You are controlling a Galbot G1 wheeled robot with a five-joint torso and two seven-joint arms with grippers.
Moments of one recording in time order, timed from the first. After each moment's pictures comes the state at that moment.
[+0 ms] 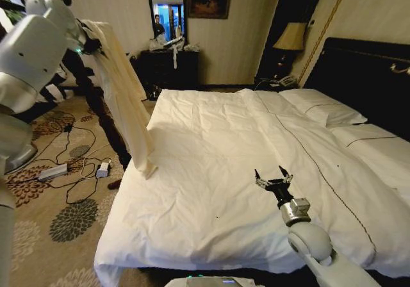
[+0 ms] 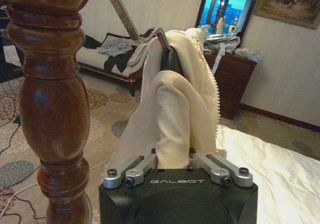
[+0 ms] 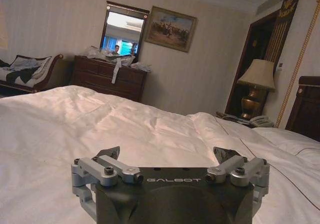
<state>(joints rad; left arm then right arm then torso) -0.79 -1.02 0.68 -0.53 -1.61 0.74 -0.42 -1.56 0.90 0.54 2.13 0.38 -0.07 0.32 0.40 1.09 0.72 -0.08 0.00</state>
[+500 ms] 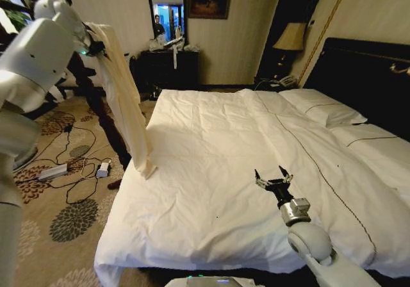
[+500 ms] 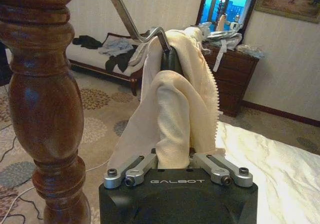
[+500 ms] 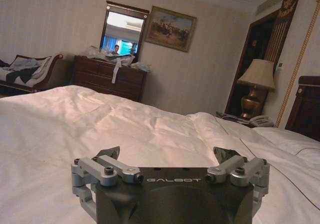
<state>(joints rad) -0.78 -1.05 0.67 -0.50 -1.57 0.74 -0.41 -1.56 0.90 0.54 2.13 0.38 -0.07 0.32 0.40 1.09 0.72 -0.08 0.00</state>
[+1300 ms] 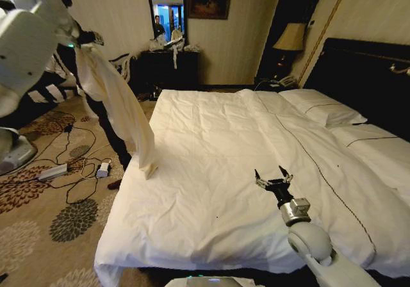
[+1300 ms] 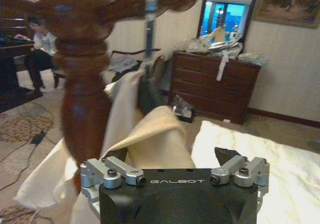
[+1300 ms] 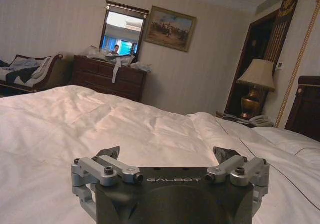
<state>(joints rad) -0.76 -0.82 0.70 -0.86 -1.67 0.74 -0.56 -1.56 0.90 0.54 2.13 0.38 -0.07 0.32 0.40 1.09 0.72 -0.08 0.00</state>
